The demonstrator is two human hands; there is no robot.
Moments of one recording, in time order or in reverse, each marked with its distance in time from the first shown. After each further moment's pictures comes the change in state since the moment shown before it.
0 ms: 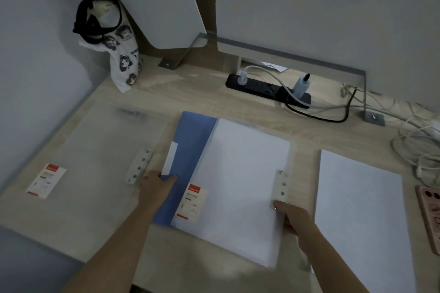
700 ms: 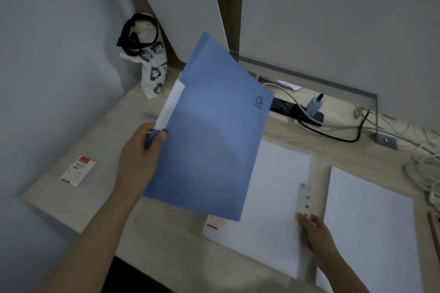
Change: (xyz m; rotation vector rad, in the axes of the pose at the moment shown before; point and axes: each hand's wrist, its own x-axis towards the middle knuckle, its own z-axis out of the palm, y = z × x) left_hand -0.091 0.077 -0.108 -0.245 0.341 0.489; right_hand -0.001 0.011 -0.024 0.003 0.026 -0.142
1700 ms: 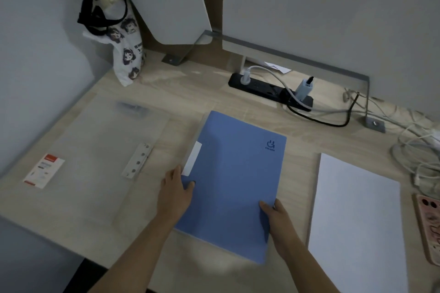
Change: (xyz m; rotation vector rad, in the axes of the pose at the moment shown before) left_hand -0.037 -0.101 0.120 0.317 -0.429 -0.304; right_hand -0.011 -0.004 0.057 0.193 -0.235 -0.069
